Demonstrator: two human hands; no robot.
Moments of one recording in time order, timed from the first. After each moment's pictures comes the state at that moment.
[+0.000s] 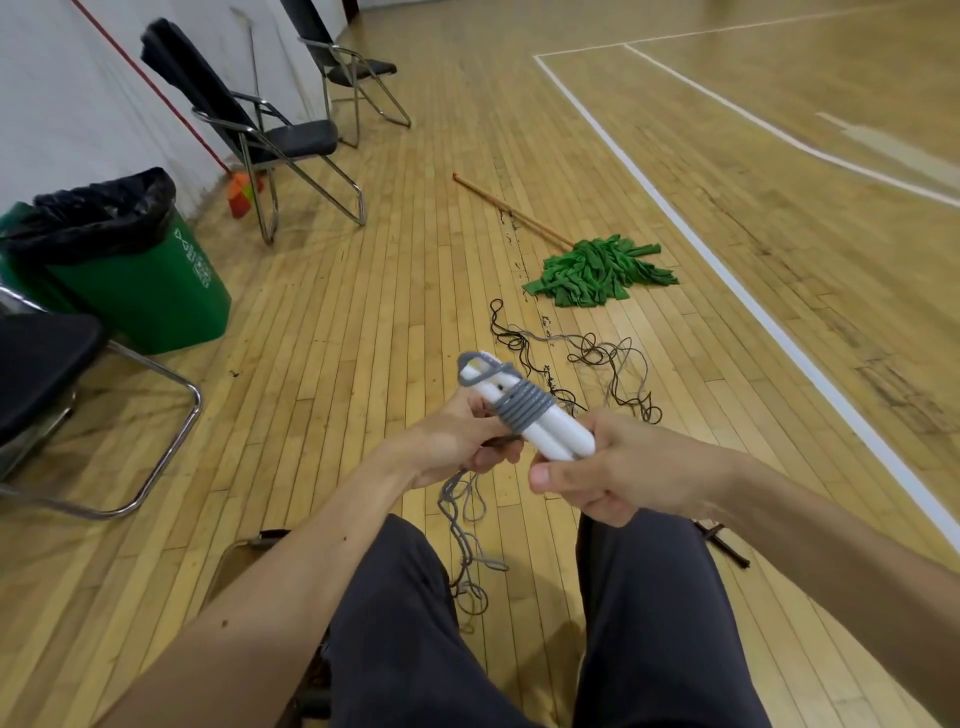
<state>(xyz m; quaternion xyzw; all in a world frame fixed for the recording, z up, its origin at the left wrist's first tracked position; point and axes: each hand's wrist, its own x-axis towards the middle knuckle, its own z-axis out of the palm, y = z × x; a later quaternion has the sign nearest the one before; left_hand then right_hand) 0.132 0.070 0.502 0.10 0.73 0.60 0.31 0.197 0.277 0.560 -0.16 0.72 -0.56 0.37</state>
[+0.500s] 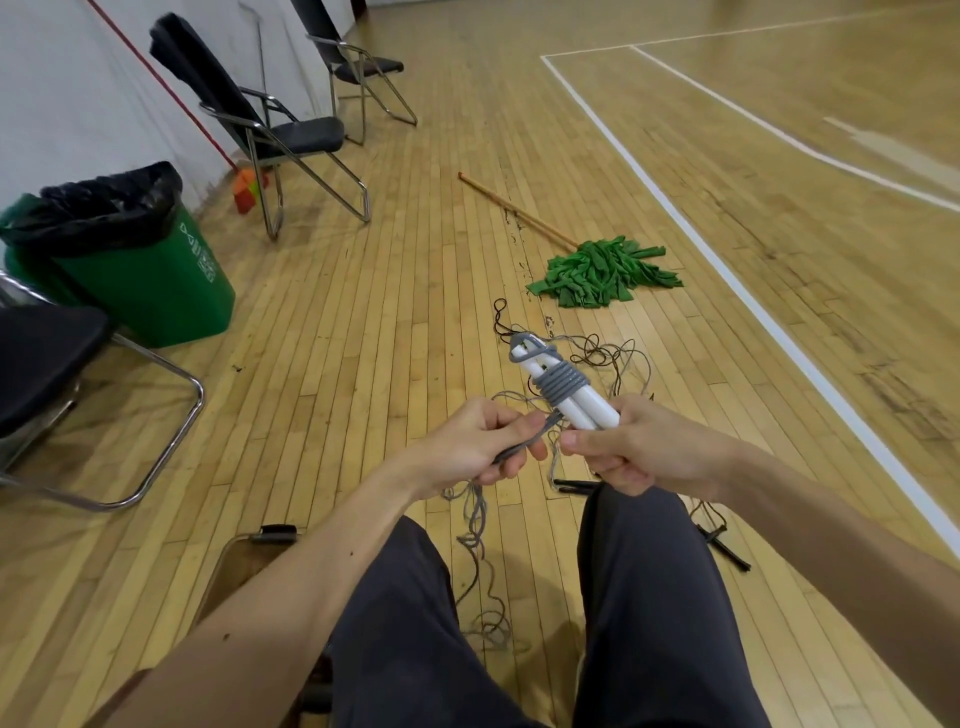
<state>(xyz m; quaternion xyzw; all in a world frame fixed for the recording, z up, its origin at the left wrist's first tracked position) 0.153 0.075 0.509 0.17 0.74 0.58 0.28 0.174 0.295 0.533 -0.08 0.72 -0.61 0.32</state>
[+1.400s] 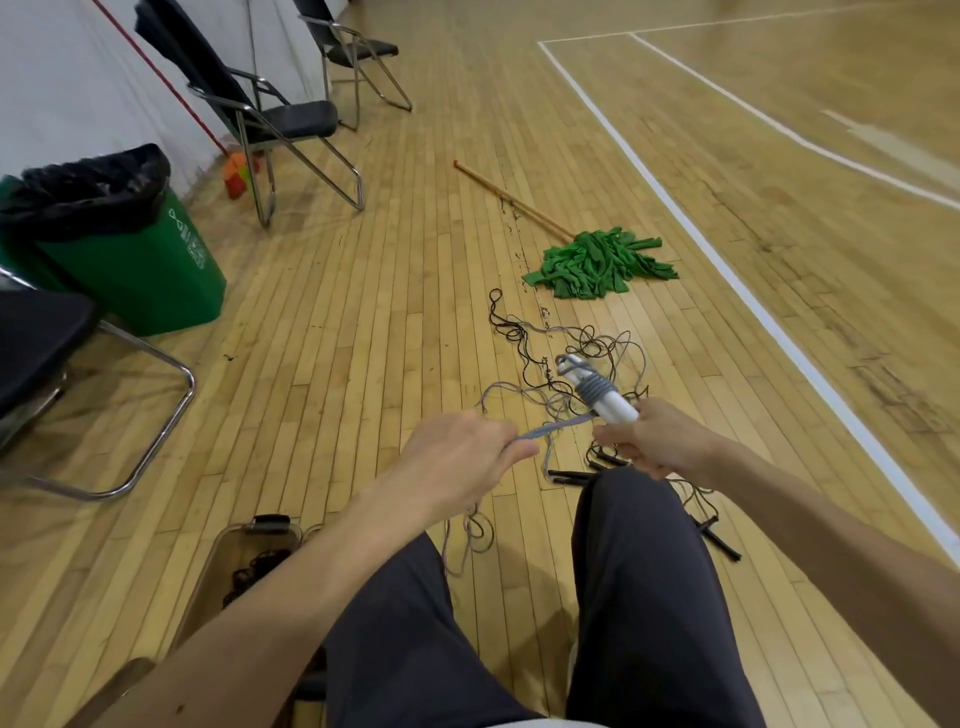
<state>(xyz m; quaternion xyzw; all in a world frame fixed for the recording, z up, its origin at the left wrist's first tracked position) 0.178 0.077 0.523 0.25 0.96 0.06 0.05 0.145 0.325 0.472 0.08 0.81 -0.52 0.25</state>
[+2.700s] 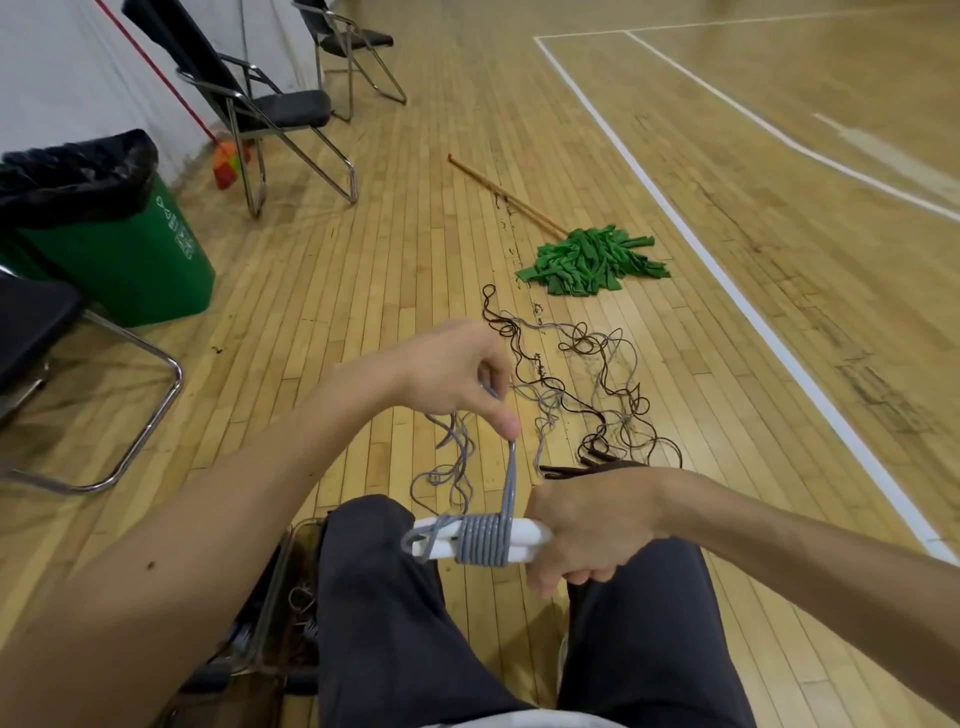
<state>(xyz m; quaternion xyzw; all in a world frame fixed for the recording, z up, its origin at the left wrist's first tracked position) 0.121 0.066 0.579 0.32 0.91 0.21 0.18 0.207 0.238 0.545 -0.21 0.79 -0.24 0.52</state>
